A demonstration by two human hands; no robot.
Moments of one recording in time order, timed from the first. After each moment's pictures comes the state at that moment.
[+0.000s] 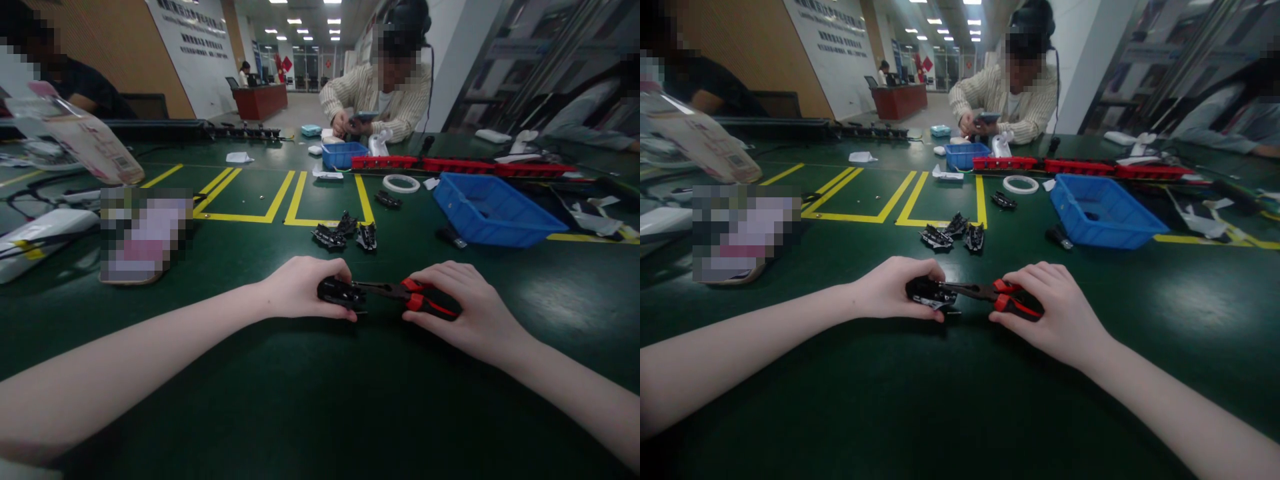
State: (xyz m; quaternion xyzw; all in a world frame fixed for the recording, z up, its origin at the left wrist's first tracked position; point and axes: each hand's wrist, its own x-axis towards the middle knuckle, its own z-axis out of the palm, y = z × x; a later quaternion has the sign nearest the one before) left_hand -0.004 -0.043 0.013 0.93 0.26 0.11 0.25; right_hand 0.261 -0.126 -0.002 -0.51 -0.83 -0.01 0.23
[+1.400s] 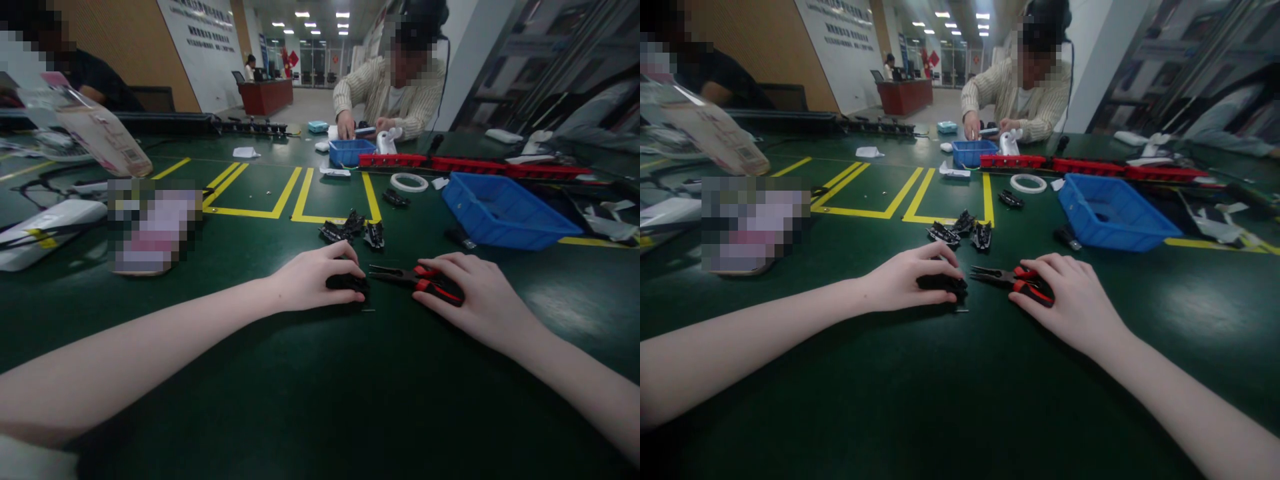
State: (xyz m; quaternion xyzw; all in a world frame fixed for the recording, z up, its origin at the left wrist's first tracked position) left_hand -0.005 -0.041 0.008 0.93 0.22 0.17 0.22; right_hand 0.277 -0.114 -0.007 -0.56 -0.81 -0.09 0.15
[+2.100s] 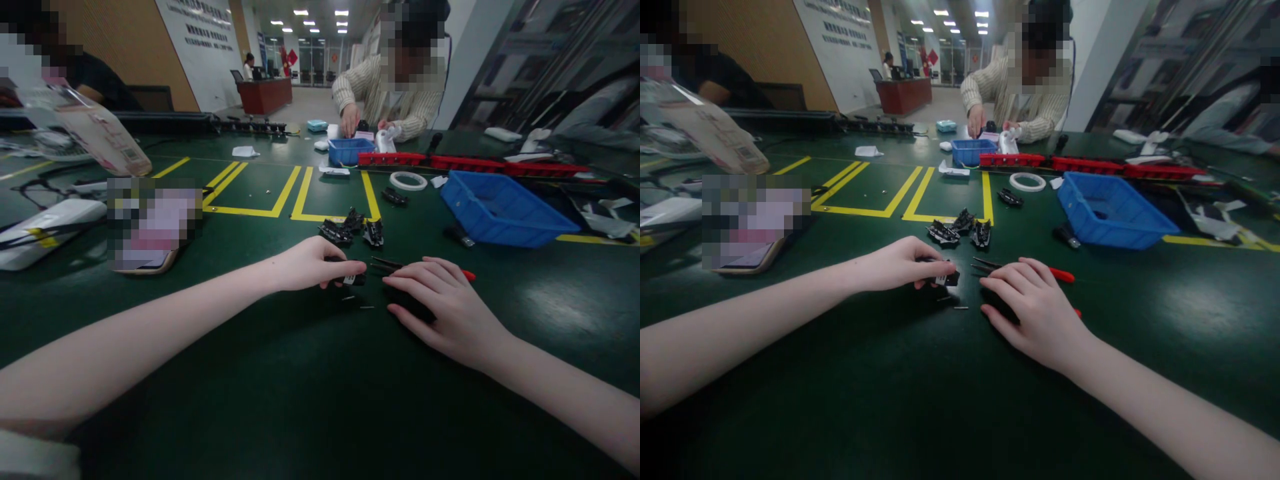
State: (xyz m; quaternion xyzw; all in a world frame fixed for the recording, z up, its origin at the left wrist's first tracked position) left_hand 0.000 -0.034 0.029 0.80 0.36 0.09 0.47; right_hand 0.232 -0.125 -0.001 -0.44 -0.88 -0.09 0.18
